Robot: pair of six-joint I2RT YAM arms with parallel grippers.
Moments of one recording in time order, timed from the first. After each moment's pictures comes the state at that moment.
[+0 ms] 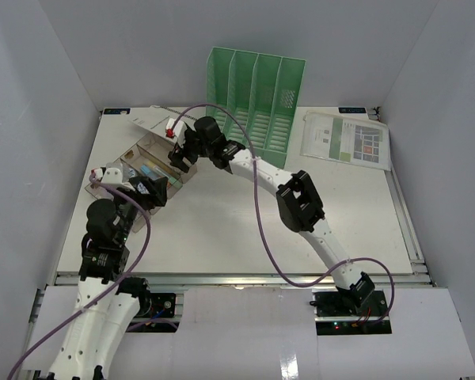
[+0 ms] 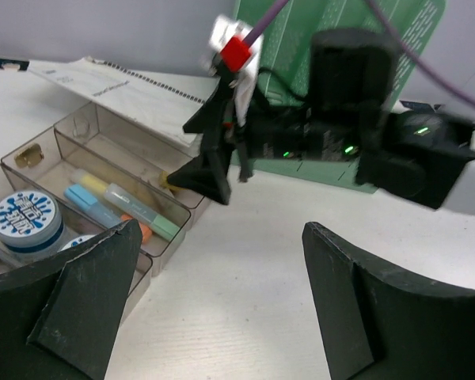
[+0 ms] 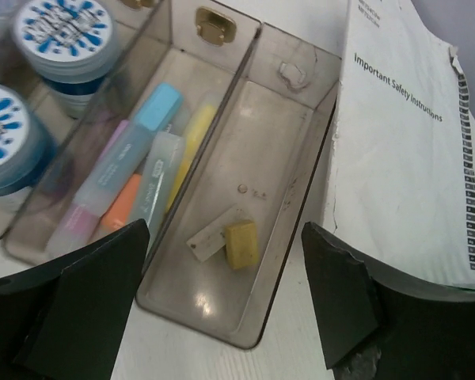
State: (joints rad) left arm -0.15 0.48 0.60 -0.11 0.06 -0.23; right arm 0.83 2.55 2.29 -0.07 -0.37 -0.34
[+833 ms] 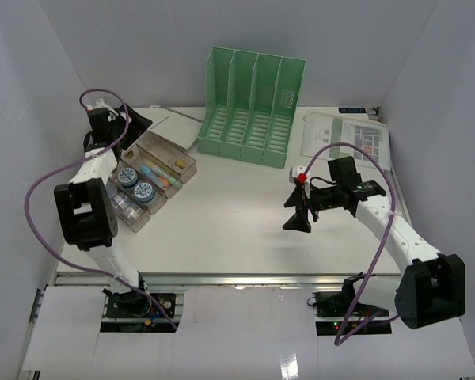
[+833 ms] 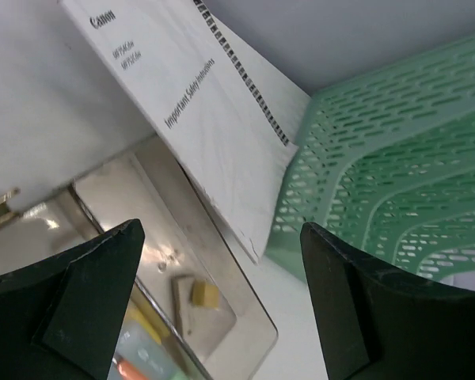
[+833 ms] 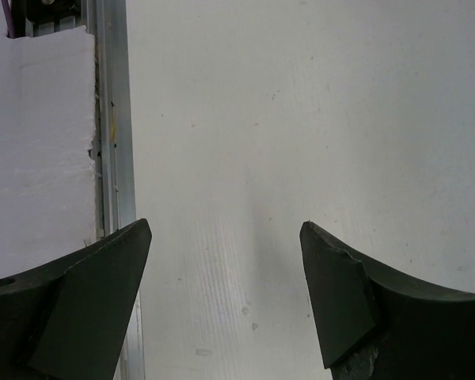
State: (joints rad) left arm 0.19 1.75 1.29 0.03 0.31 -0.63; right arm 0.31 1.23 0.89 -0.66 -1.03 -0.76
